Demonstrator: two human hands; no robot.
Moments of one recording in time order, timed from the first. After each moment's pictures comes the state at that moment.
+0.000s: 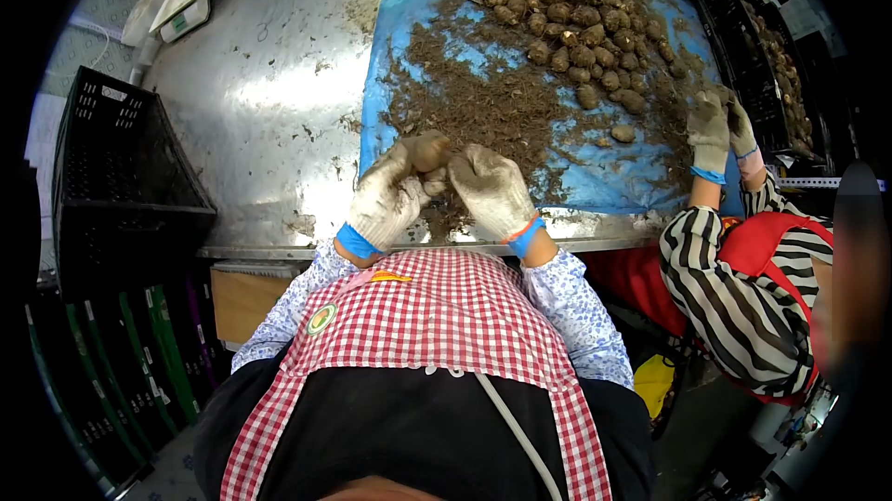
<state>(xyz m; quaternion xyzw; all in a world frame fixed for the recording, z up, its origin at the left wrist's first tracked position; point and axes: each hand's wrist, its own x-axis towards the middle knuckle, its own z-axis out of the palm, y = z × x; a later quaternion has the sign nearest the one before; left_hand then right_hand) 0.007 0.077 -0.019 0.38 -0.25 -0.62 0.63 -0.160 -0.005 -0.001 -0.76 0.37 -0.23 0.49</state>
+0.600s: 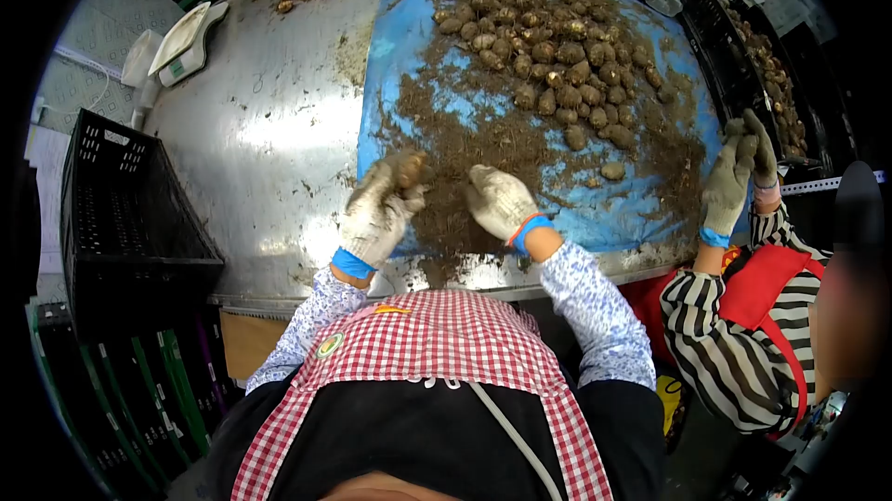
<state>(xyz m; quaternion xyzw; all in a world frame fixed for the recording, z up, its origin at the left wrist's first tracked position) 0.033 0.024 -0.002 0.31 -0.15 -0.64 0.68 -0.160 -0.086 -0.043 -0.94 0.30 -0.03 0.16</state>
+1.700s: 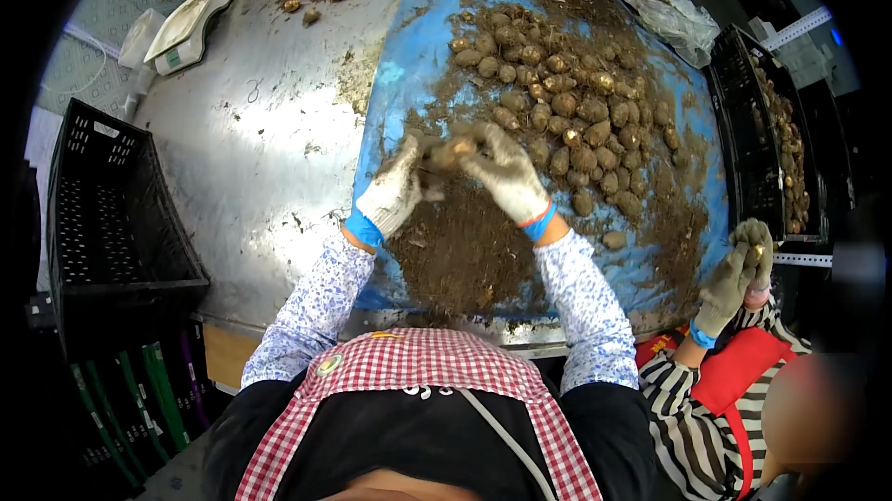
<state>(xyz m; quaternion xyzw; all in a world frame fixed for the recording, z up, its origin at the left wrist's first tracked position) 0.069 -0.097 -0.022 0.51 -0.19 -0.62 0.57 -0.098 -0.201 -0.005 -0.67 0.24 -0.29 0.64</state>
